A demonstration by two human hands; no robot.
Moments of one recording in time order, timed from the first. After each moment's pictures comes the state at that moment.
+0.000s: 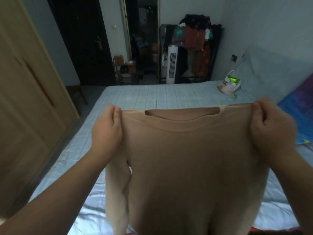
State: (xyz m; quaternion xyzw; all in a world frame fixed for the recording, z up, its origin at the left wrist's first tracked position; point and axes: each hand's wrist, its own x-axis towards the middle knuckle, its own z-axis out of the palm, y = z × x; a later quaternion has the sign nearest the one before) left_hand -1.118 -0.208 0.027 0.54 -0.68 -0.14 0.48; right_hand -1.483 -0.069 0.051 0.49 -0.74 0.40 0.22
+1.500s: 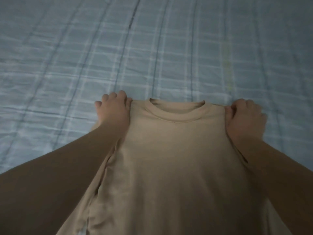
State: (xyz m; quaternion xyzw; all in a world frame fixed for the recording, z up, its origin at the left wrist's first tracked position) left_hand -1.462 -0.728 -0.571 0.71 -0.70 -0.03 0.04; right_hand -1.814 -0.646 -0.570 0.54 -0.84 0.06 0.06
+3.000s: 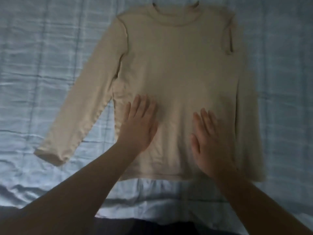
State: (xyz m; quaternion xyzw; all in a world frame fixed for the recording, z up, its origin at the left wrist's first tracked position) left_hand -1.432 -0.347 -0.527 0.52 -0.83 -0.18 -0.01; right_hand -1.663 -0.256 -0.510 0.70 -0.70 0.06 -0.12
